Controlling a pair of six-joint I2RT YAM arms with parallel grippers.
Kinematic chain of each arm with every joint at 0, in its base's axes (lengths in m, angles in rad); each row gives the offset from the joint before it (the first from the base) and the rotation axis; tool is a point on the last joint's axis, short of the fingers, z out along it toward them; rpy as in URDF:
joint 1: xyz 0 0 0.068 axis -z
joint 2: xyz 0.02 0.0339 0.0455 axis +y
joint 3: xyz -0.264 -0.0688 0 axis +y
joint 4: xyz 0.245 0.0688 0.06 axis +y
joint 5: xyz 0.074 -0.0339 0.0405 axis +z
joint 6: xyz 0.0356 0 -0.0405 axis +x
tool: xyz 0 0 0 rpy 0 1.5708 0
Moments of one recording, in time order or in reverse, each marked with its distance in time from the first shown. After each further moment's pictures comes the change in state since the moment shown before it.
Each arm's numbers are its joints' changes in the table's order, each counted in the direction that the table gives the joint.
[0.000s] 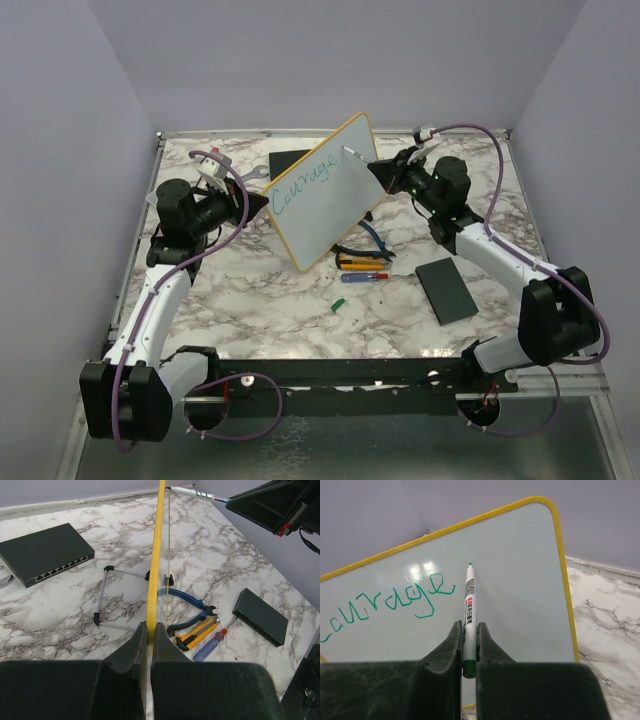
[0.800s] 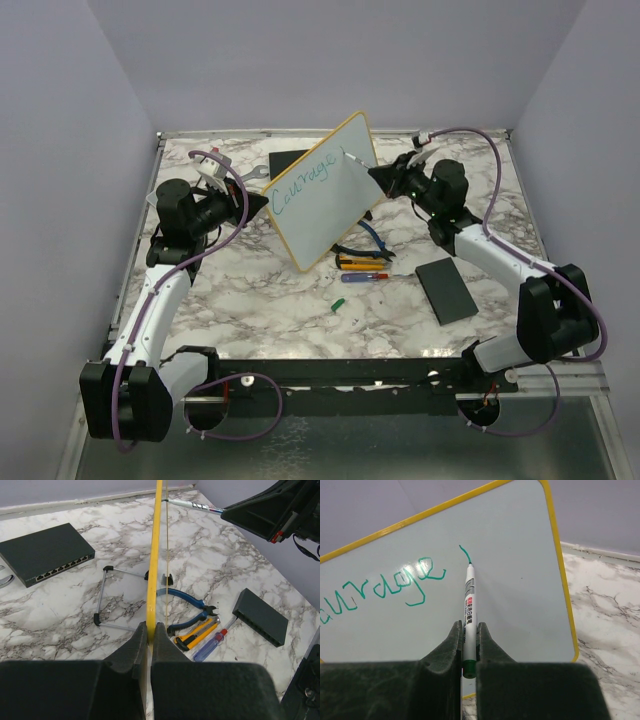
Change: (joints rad) left arm 0.000 0.000 0.000 0.000 0.000 0.000; right arm 0.000 0.022 0.025 0.000 -0.001 0.008
